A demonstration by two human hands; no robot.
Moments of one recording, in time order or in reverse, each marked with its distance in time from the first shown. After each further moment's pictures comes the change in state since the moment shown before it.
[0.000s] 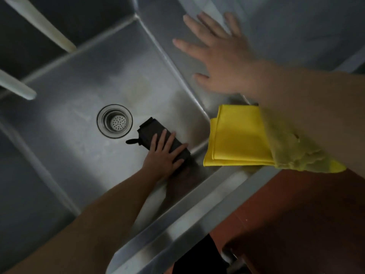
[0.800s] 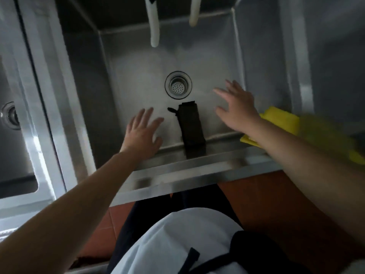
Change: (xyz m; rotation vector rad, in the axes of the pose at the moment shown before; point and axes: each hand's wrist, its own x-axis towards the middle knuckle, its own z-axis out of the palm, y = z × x) left_hand -0.235 -0.025 -0.115 -0.439 0.109 -0.628; right_hand -0.050 -0.137 -0.020 0.602 -0.300 0.008
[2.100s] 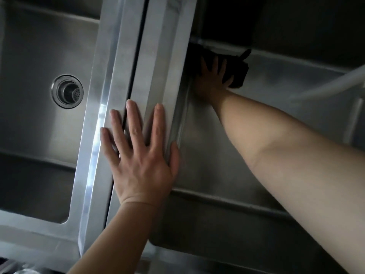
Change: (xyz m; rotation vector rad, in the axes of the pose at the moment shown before) left_hand -0.012 -0.119 -0.042 0.120 0.560 -0.653; right_hand 0.340 -0.275 0.168 -0.062 -0.109 -0.053
